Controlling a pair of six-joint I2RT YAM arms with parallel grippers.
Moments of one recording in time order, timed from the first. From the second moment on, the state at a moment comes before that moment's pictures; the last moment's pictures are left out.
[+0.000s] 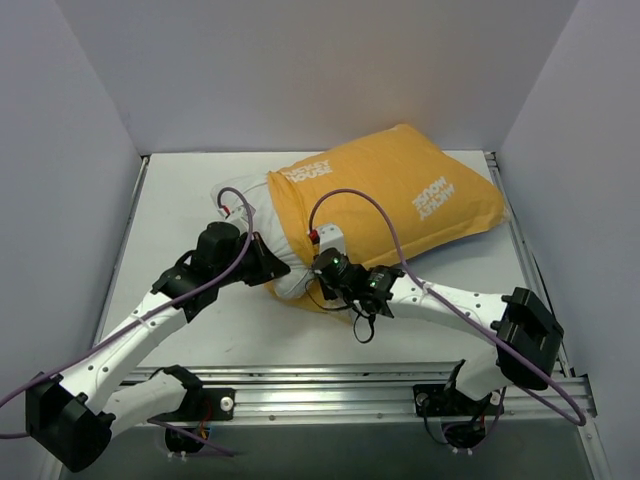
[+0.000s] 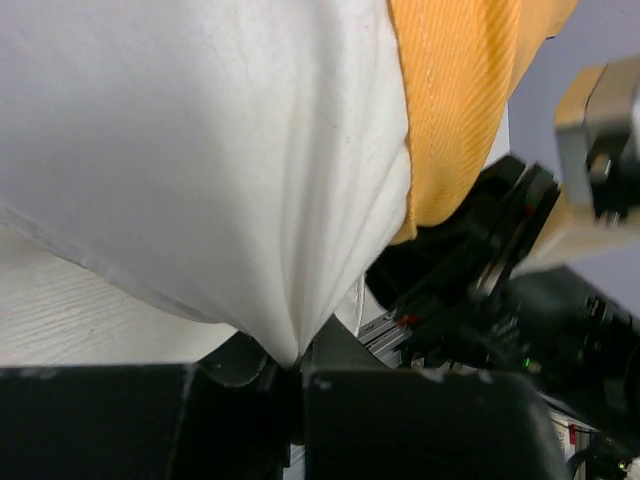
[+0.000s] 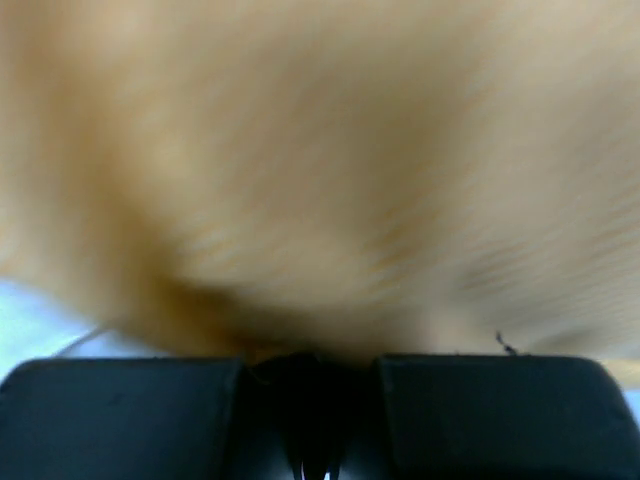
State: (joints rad) left arm -0.58 1.05 0.87 -0.38 0.17 -0.81; right arm 1.02 1.47 0.97 -0.29 0.41 0.42
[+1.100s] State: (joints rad) left arm -0.30 0.66 0.92 -0.90 0.42 -0.65; right arm 0.16 1.16 1.07 -0.54 -0.09 0.47
